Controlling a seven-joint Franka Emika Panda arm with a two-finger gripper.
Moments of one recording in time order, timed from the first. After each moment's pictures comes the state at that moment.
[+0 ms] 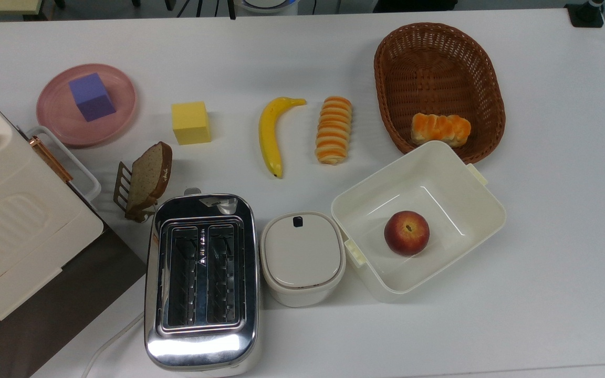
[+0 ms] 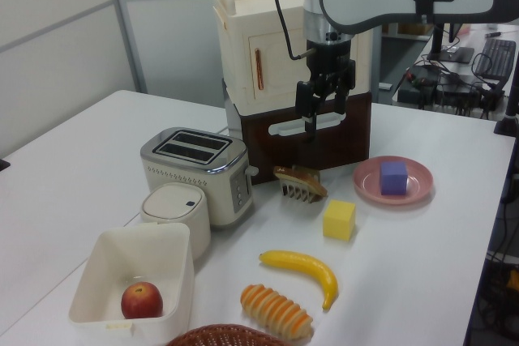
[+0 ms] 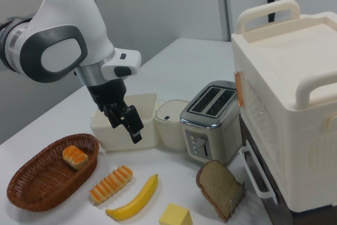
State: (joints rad) arm 0.17 -0.09 -0.25 -1.72 -0.03 1.68 0.09
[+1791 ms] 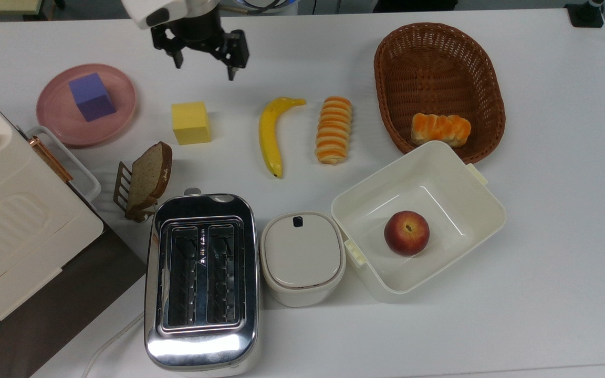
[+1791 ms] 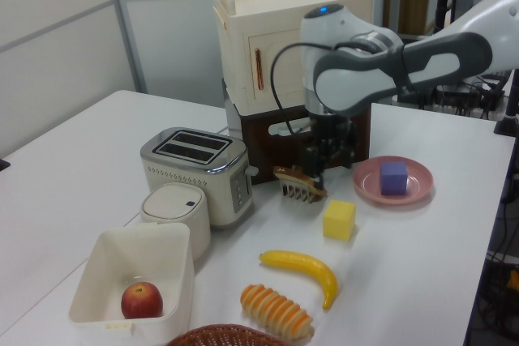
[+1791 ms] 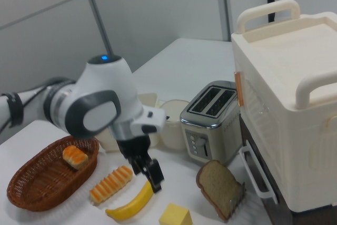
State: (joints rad) arm 0.14 -0.04 -0.26 -2.00 -0.08 1.93 0.14
